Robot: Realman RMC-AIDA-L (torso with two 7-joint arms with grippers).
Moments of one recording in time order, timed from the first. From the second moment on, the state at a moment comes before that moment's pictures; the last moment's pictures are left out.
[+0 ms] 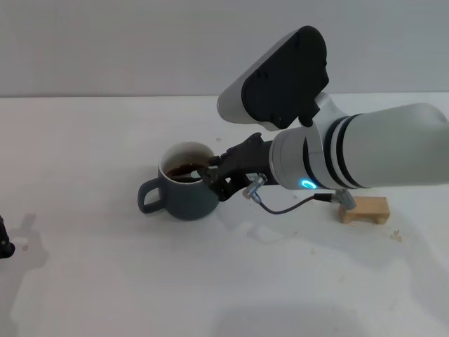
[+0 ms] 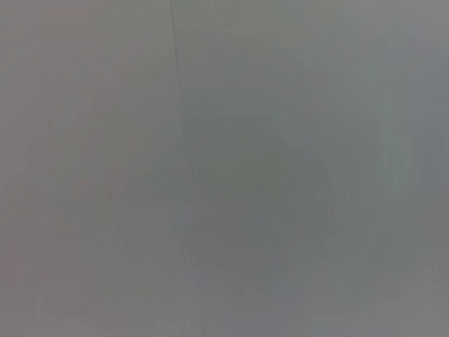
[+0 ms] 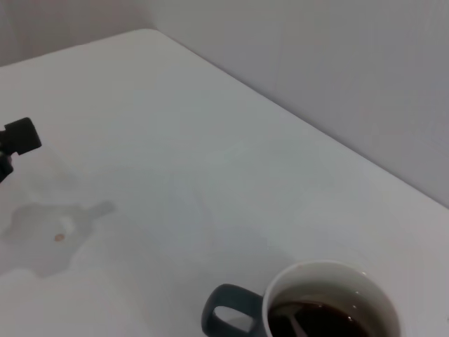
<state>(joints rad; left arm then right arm) -0.14 -2.06 -0.49 -0.16 2.03 1.46 -0.03 0.57 2.08 1.19 1.49 -2.56 0.93 -0.23</state>
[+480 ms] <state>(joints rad) -0.14 -2.06 -0.49 -0.16 2.03 1.46 -0.03 0.59 2.08 1.24 1.42 -2.57 0.89 -0.23</state>
